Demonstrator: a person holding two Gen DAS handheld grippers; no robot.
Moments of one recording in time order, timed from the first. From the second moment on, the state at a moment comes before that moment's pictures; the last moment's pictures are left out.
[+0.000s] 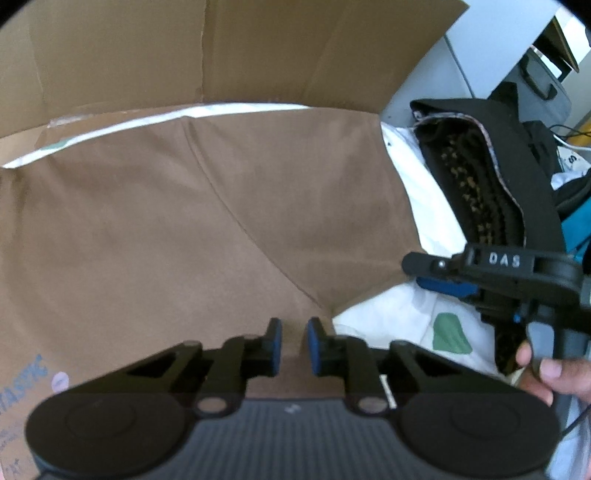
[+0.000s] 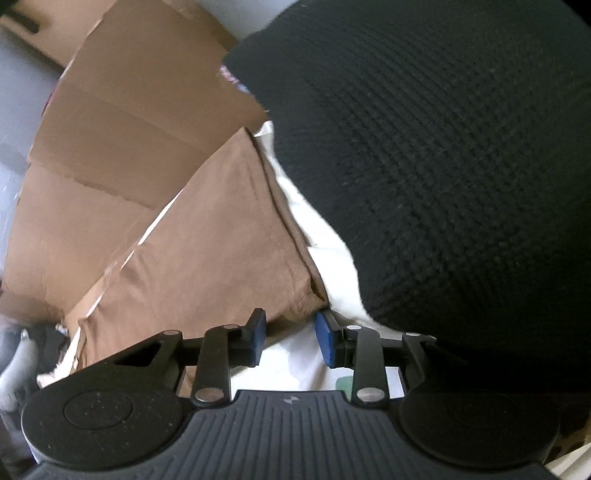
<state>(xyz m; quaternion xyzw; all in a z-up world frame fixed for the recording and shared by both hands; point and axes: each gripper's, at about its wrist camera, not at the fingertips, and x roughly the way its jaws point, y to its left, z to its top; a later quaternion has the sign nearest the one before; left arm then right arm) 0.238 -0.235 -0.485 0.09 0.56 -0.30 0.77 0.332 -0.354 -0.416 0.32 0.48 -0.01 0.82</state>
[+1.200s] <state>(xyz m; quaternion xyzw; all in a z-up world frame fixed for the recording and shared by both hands) 0.234 -0.239 -0.494 0.05 0.53 -0.34 0.77 0.338 -0.342 -0.378 0.35 0.43 0.04 0.83</state>
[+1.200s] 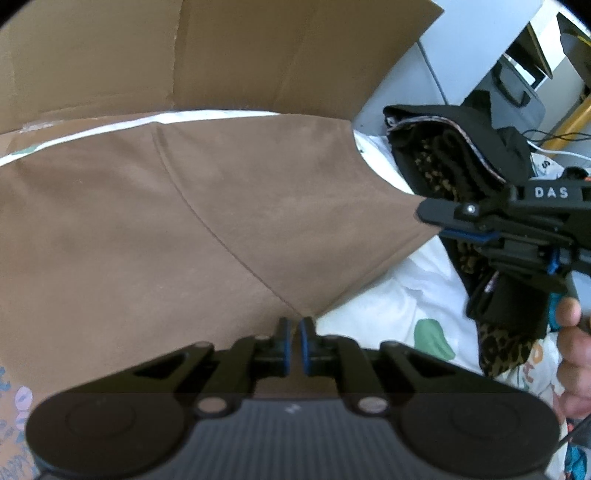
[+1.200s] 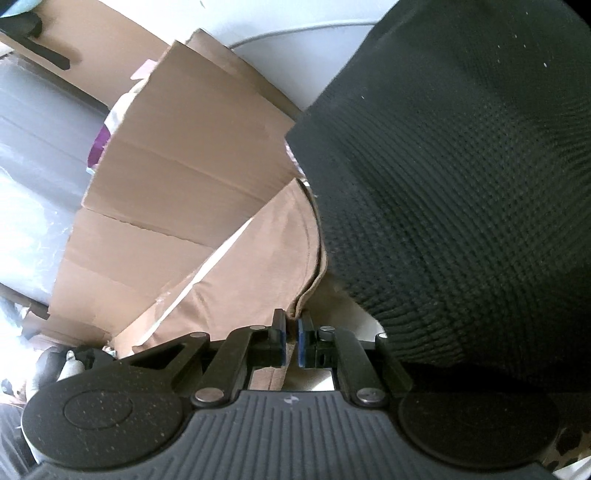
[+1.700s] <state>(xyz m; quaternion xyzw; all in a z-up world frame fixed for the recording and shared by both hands) 0.237 -0.239 -0.503 0.03 0.53 -0.34 0.78 0.346 -0.320 -0.362 0.32 0.41 0.08 0.85</state>
